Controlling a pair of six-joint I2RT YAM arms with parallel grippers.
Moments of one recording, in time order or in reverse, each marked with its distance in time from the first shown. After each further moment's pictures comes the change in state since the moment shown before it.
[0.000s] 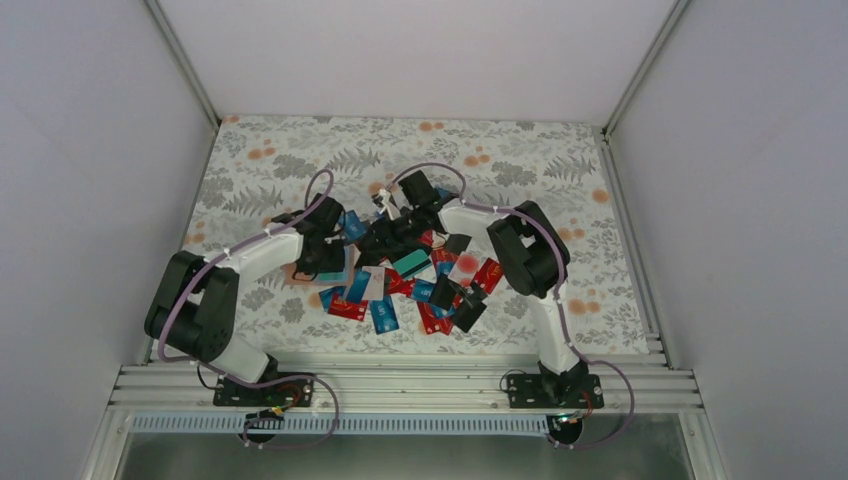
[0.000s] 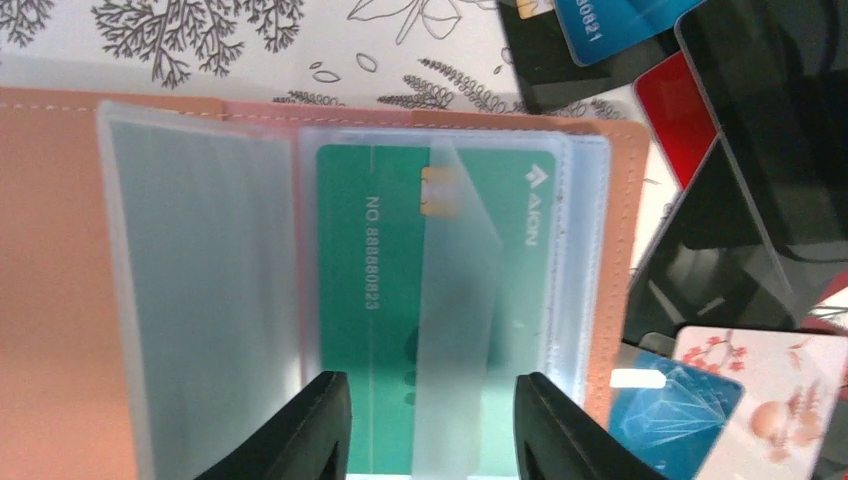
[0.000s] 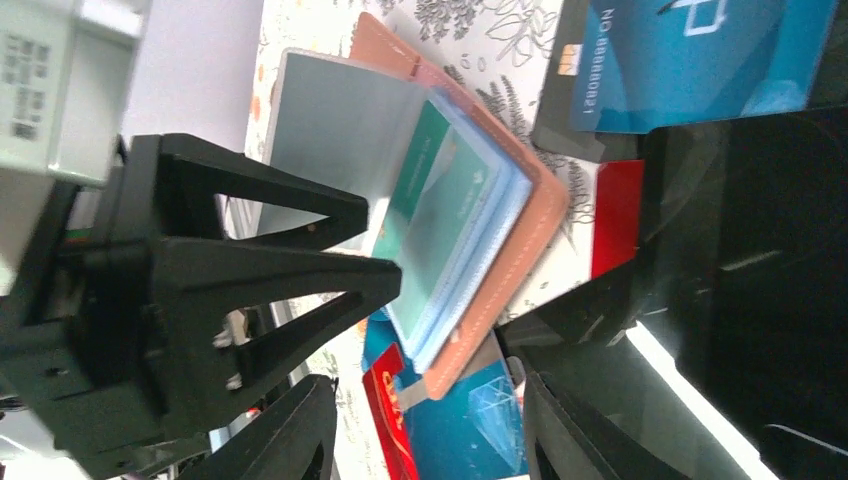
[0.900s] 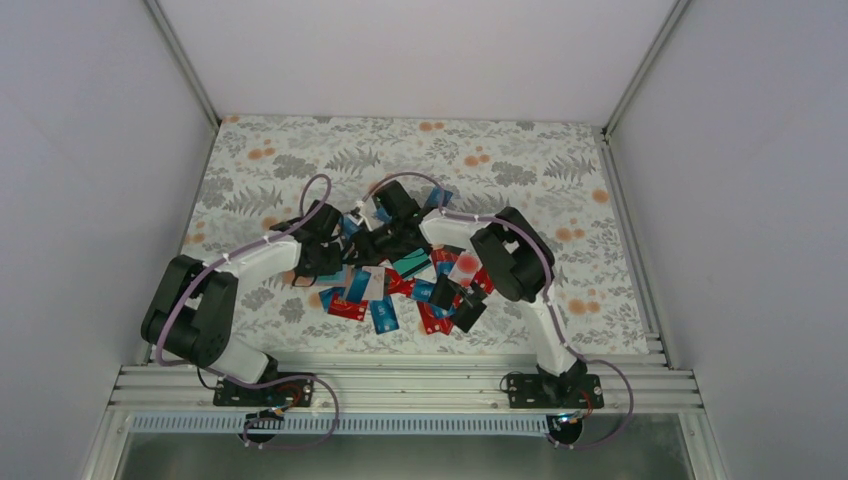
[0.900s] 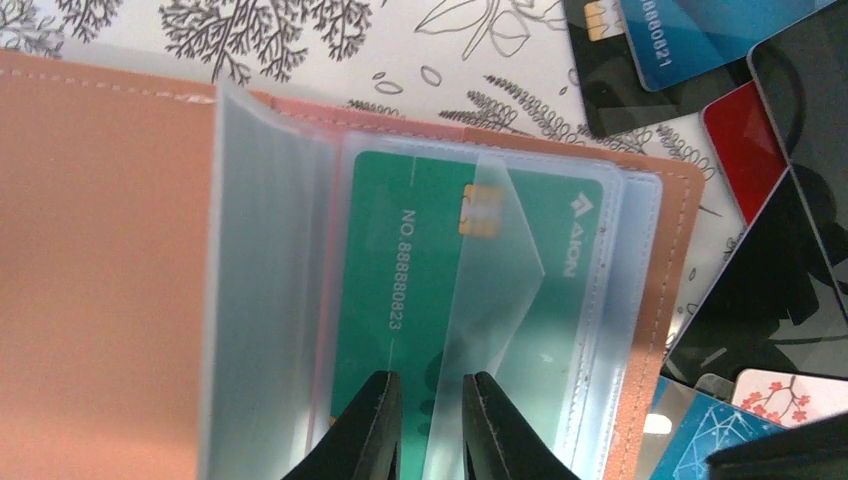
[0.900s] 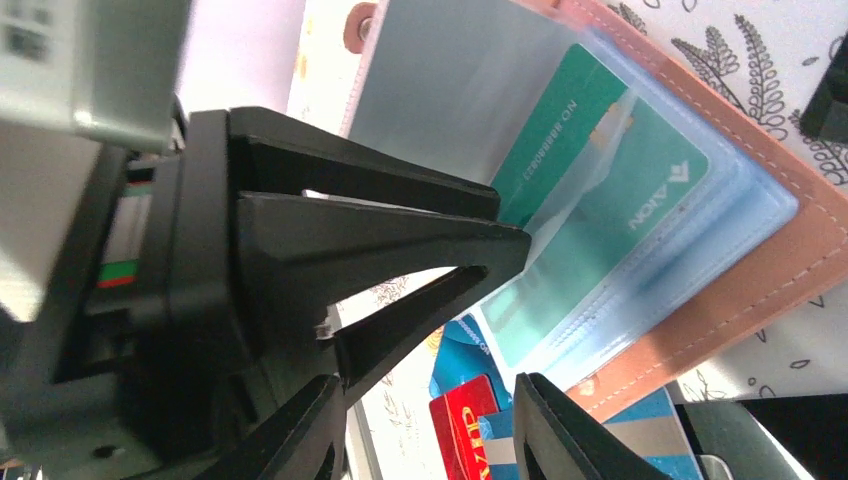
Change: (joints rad) left arm 0.001 -0.029 -0.088 0.095 -0.070 -0.042; right arm 0.113 0.036 0.028 0.108 -0.039 0.101
